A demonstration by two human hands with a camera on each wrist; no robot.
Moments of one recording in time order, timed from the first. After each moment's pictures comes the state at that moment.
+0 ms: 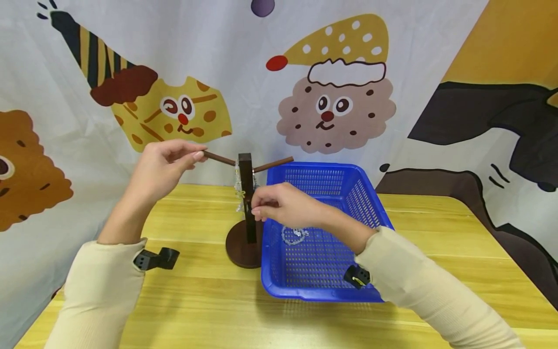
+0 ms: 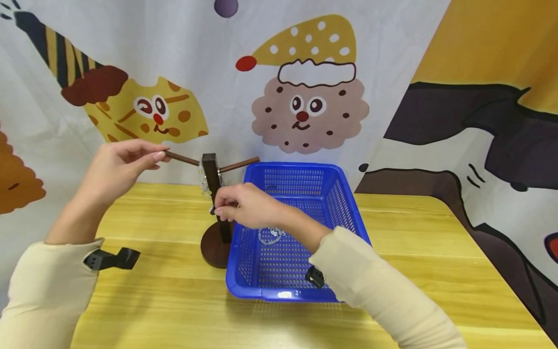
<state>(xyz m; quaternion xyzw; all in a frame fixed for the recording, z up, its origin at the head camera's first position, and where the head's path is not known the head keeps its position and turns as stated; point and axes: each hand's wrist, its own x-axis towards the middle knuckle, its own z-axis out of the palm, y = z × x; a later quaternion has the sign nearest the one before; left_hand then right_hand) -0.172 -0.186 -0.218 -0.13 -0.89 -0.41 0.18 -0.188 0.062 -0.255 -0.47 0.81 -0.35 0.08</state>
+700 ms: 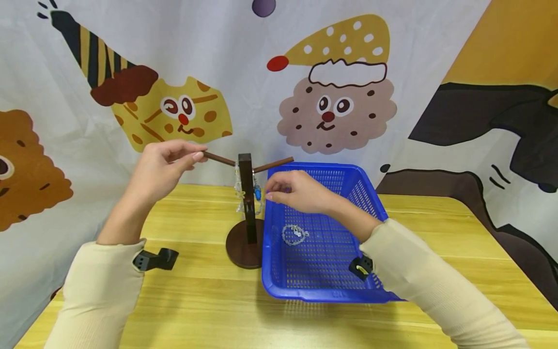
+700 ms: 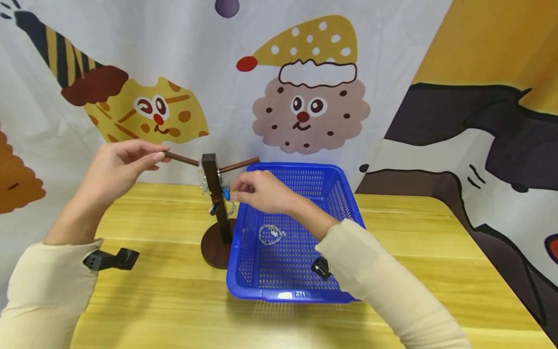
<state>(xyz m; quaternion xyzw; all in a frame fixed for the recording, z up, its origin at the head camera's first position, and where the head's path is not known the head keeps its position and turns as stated) -0.174 -0.188 -0.218 -0.14 -0.88 -0.42 0.18 -0.213 0.078 -0.255 -0.39 0.86 -0.32 0.03</state>
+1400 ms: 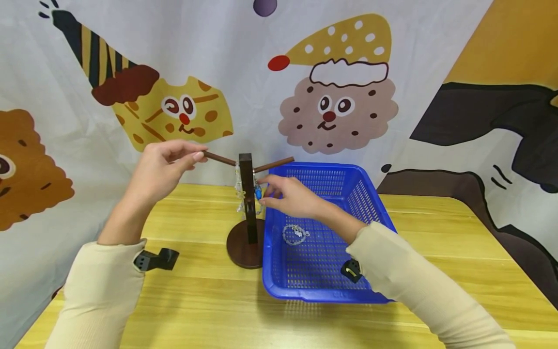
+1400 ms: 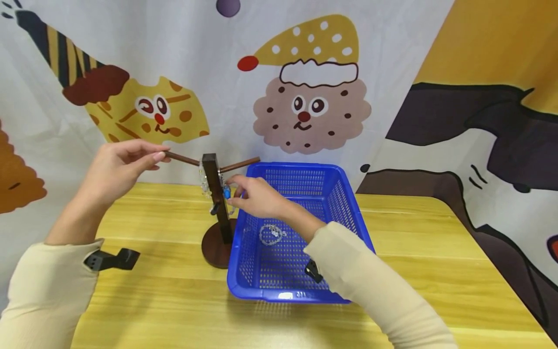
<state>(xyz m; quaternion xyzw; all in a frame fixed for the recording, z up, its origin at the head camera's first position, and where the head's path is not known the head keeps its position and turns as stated) -0.172 -0.188 -0.218 -0.14 -0.88 -0.41 0.18 -0.219 0.065 -0.275 -0.38 0.87 -0.30 0.03</state>
